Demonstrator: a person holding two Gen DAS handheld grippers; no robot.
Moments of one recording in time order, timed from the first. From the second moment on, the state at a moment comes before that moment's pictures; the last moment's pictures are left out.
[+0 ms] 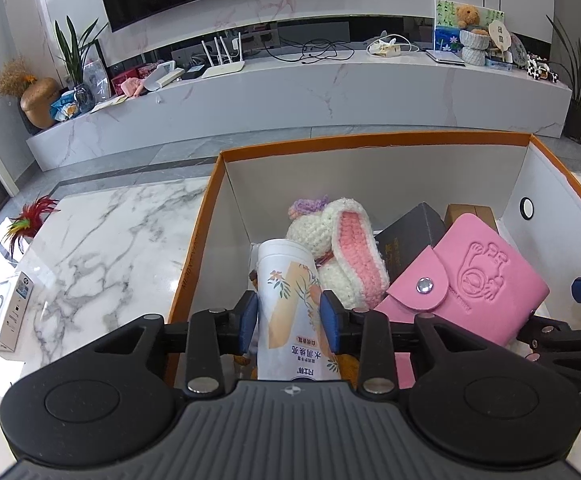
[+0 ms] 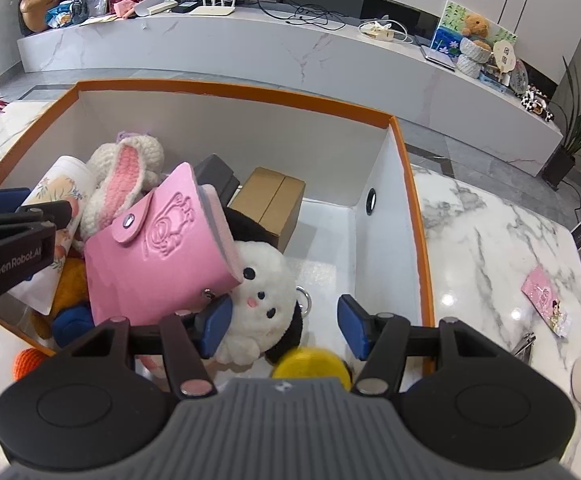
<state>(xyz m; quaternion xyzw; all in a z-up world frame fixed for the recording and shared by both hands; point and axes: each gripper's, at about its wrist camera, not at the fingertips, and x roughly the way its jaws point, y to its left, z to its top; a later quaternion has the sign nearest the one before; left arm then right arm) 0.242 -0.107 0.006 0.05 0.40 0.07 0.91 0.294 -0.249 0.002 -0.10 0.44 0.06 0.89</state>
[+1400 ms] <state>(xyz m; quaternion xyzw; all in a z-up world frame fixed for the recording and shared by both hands) 0.239 -0.114 0.001 0.07 0.41 0.07 0.91 0.289 -0.241 0.007 -0.13 0.42 0.02 0.90</state>
